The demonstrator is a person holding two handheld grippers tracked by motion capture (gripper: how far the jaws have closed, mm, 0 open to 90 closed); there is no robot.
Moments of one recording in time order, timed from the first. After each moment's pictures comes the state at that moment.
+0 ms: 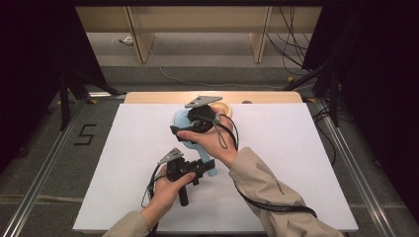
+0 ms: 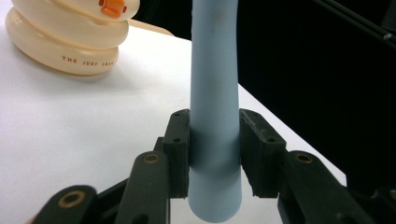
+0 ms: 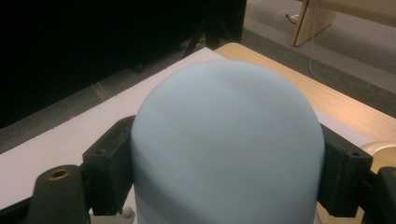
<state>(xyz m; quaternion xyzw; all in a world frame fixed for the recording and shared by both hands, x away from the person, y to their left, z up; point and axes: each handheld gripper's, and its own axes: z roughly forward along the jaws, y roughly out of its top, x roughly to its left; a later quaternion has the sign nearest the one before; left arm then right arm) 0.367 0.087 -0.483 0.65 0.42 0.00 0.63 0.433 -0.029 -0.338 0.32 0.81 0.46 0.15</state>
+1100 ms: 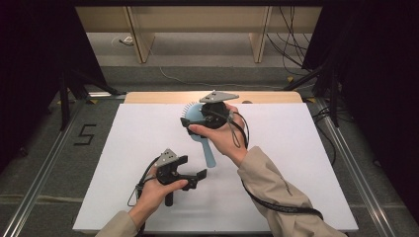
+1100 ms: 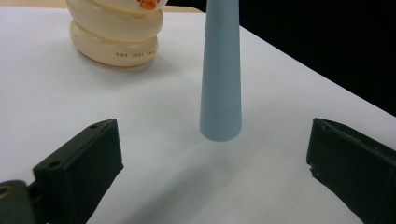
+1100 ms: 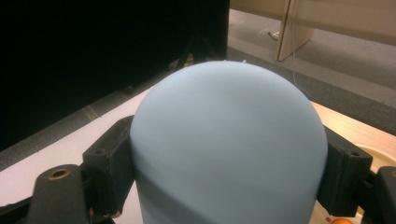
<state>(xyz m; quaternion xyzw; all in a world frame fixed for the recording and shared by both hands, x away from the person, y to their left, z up) 0.359 0.113 -0.475 0.72 0.40 0.09 0.56 0.439 -0.058 -0.333 0.34 0.78 0.50 0.17</state>
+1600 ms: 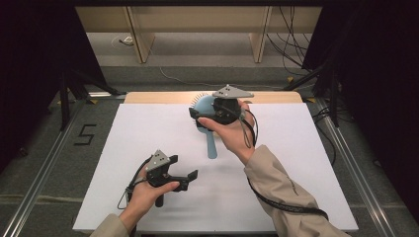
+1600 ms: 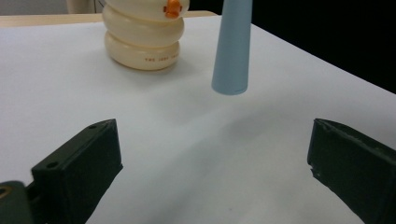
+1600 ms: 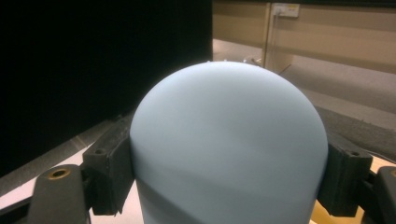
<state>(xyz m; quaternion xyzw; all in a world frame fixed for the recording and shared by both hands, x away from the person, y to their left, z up) 0.351 0.136 -0.472 0.72 0.40 0.13 0.55 0.442 -0.081 -0.323 0.36 0.74 0.54 0.20</state>
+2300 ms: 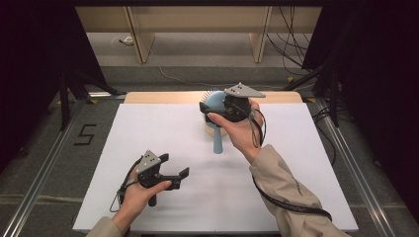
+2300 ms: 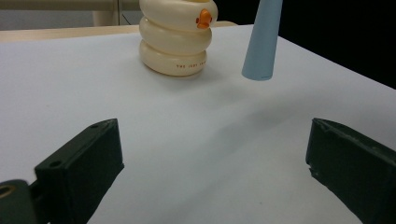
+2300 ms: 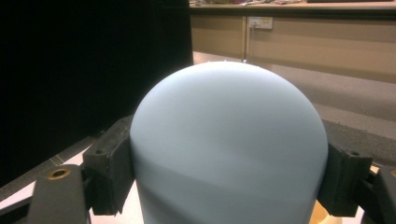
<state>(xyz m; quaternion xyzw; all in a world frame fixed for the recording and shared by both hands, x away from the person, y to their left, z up) 0.348 0.153 -0.471 0.71 0.41 0.16 0.55 0.447 -0.102 -0.324 0.38 0.71 0.55 0.23</state>
